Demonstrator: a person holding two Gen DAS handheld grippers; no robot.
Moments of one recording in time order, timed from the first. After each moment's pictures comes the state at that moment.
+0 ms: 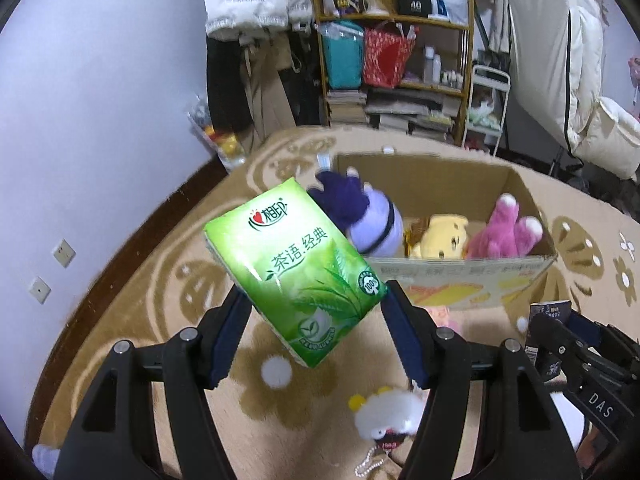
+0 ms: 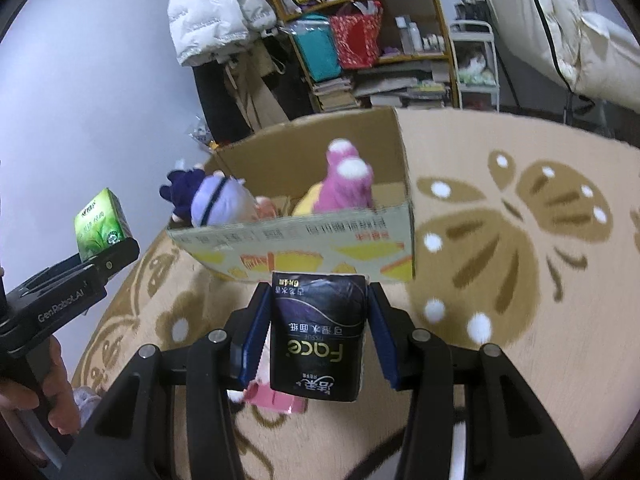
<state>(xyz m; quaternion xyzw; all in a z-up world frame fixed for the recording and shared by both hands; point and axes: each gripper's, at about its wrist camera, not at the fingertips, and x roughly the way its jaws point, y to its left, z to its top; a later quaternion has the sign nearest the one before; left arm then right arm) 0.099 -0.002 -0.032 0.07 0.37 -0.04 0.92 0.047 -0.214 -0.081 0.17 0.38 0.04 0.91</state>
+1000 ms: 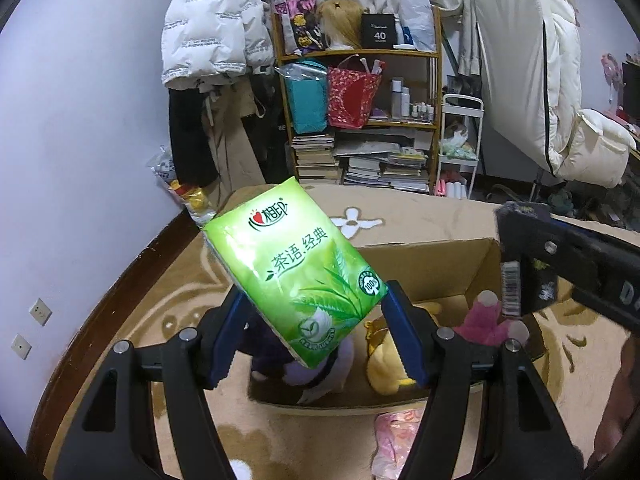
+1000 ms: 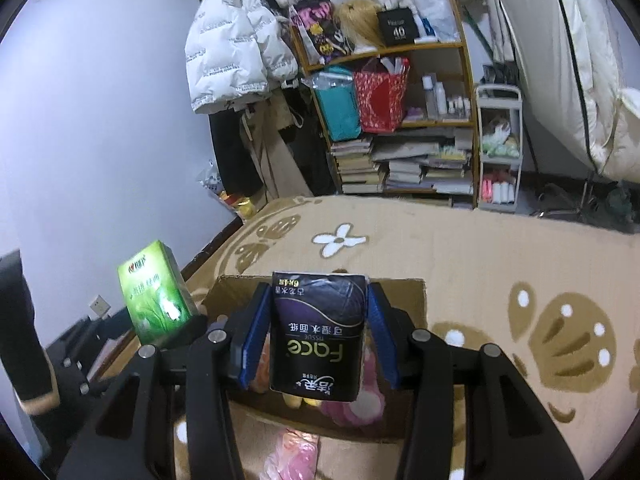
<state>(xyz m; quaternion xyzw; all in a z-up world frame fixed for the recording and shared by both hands) 0.174 -0.059 -0.016 0.09 0.31 -0.10 0.94 0.155 -0.238 -0.012 0.15 0.31 0.06 0.94</state>
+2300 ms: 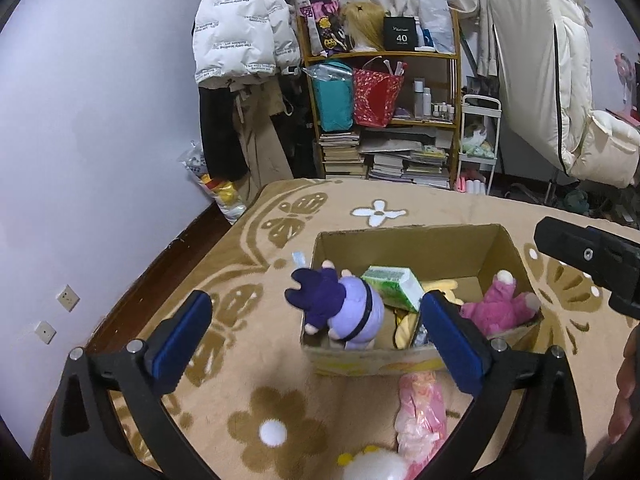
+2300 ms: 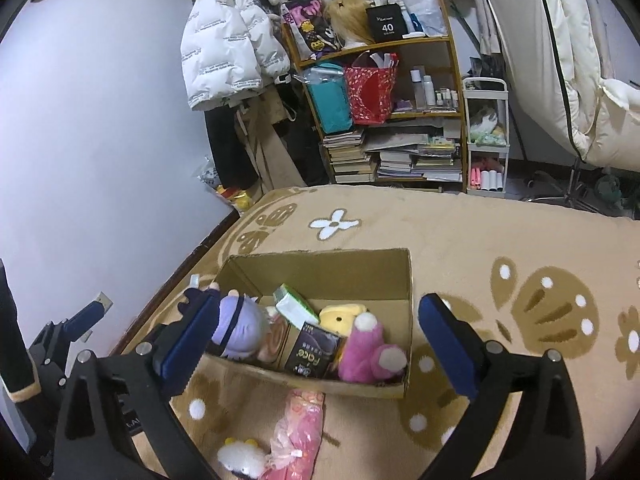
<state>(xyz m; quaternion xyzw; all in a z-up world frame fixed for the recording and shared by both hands) 0.121 -0.029 0.008 0.09 0.31 -0.05 0.94 0.105 -0.233 0.004 0.15 0.32 0.04 0.93</state>
